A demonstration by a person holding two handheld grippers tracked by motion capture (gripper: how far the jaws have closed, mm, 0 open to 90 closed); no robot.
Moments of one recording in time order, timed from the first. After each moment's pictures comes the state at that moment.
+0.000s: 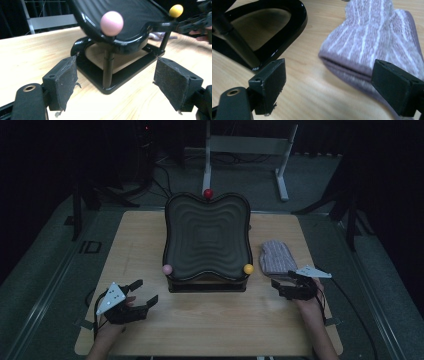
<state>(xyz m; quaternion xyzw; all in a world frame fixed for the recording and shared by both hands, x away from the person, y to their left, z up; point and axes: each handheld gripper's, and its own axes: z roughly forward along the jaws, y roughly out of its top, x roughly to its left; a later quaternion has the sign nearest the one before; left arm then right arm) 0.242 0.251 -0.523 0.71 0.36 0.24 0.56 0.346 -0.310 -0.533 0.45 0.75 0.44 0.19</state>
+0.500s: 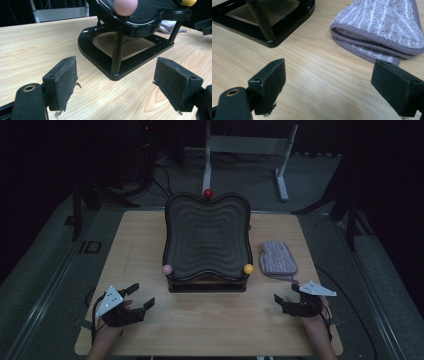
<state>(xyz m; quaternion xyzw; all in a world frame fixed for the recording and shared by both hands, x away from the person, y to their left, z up) 0.239 0.259 -0.539 0.71 0.38 0.24 0.54 0.301 -0.317 -0.546 0.43 0.76 0.44 0.20</state>
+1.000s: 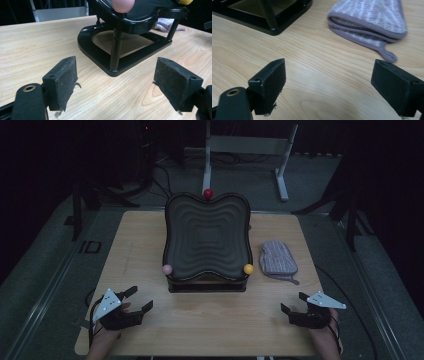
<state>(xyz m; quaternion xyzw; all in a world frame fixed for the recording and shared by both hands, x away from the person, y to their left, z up) 0.230 0.263 -0.540 0.72 0.38 0.24 0.54 0.268 -0.332 -0.544 0.44 0.76 0.43 0.22</state>
